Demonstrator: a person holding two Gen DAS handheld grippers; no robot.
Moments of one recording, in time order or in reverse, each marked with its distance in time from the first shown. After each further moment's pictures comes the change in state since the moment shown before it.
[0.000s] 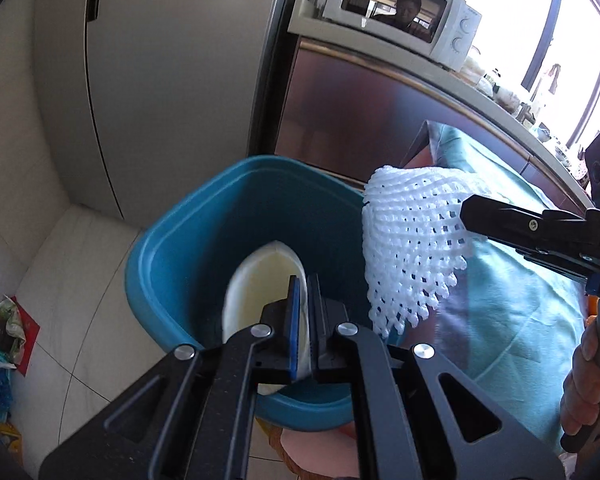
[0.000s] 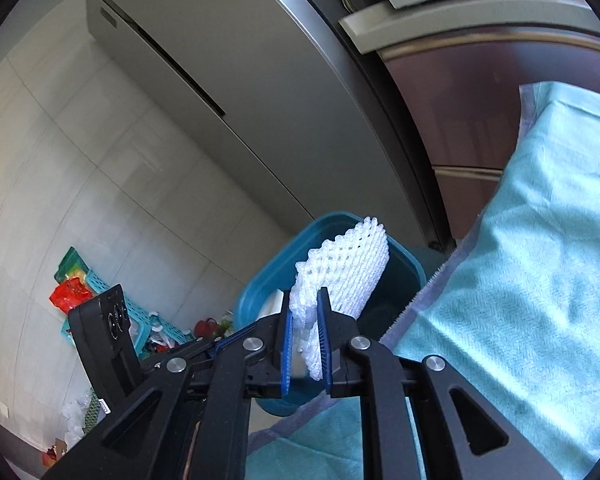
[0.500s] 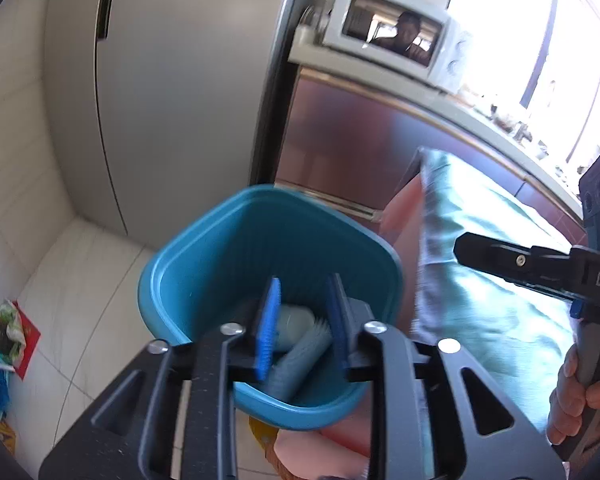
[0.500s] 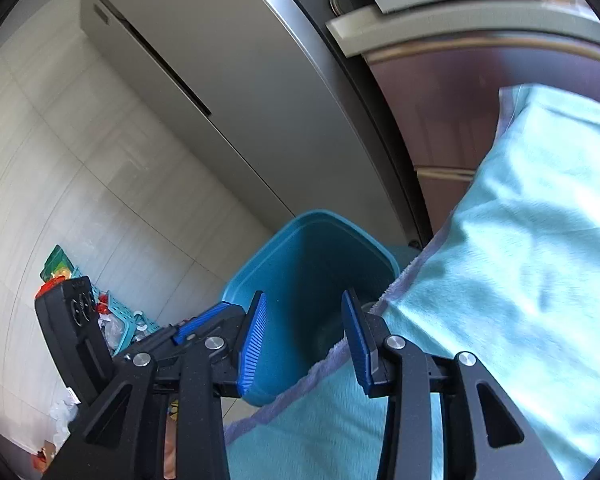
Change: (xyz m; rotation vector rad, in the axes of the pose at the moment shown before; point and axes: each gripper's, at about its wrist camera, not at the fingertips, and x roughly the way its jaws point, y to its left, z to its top) left arm -0.034 -0.012 0.002 0.006 -0.118 0.002; right arm -0.039 0.004 -0.017 -0.039 -0.056 -0.015
